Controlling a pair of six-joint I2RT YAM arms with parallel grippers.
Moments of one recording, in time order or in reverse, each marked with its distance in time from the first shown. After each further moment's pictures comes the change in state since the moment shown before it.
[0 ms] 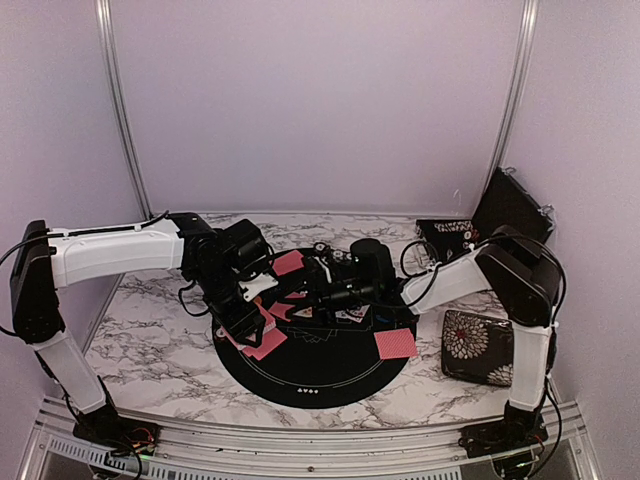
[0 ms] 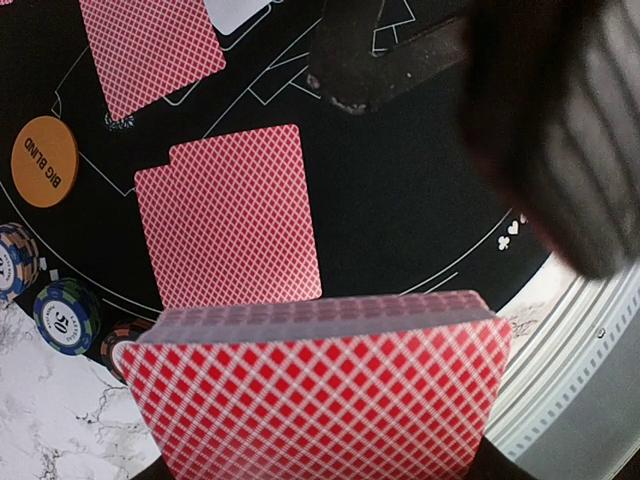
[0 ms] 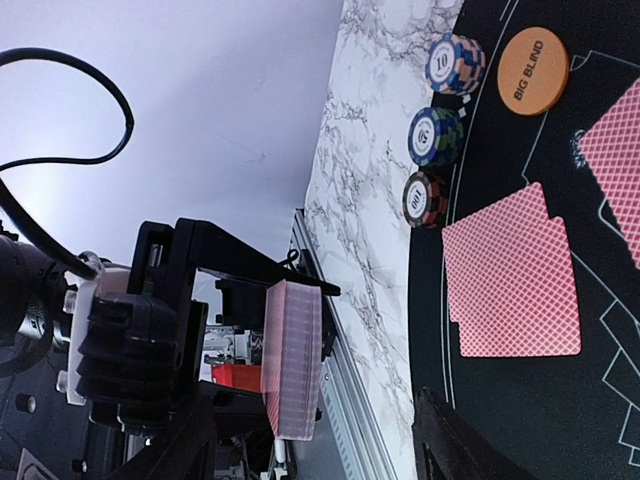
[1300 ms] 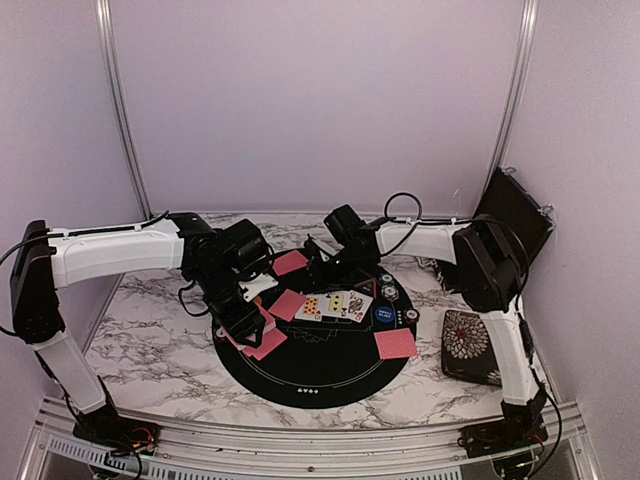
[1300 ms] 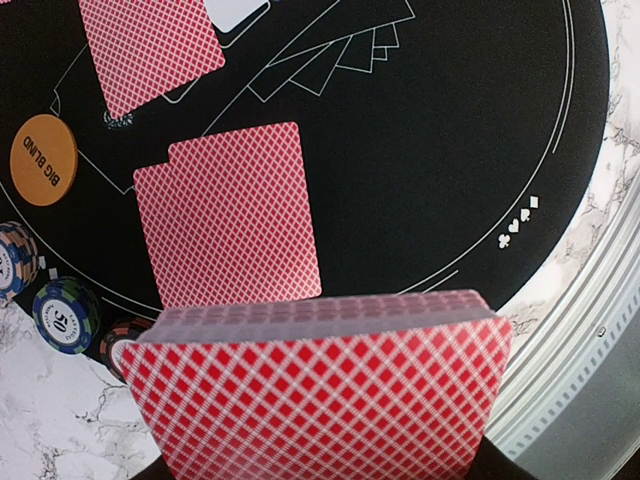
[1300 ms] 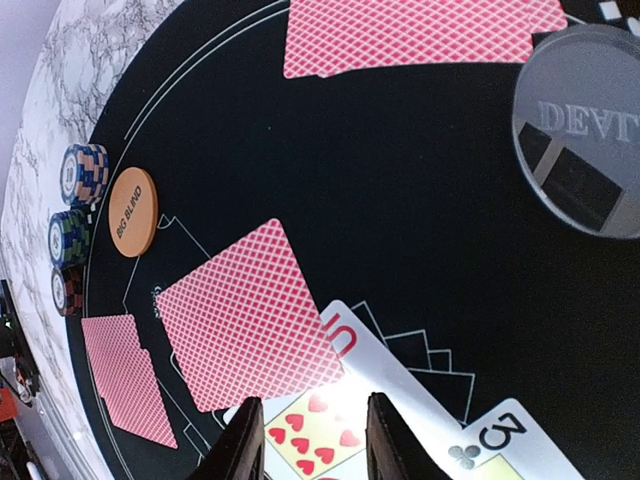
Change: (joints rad) left arm 0.000 0.000 0.000 -0.001 0.000 0.000; right arm -0.125 0.310 0.762 -1.204 0.399 -0.879
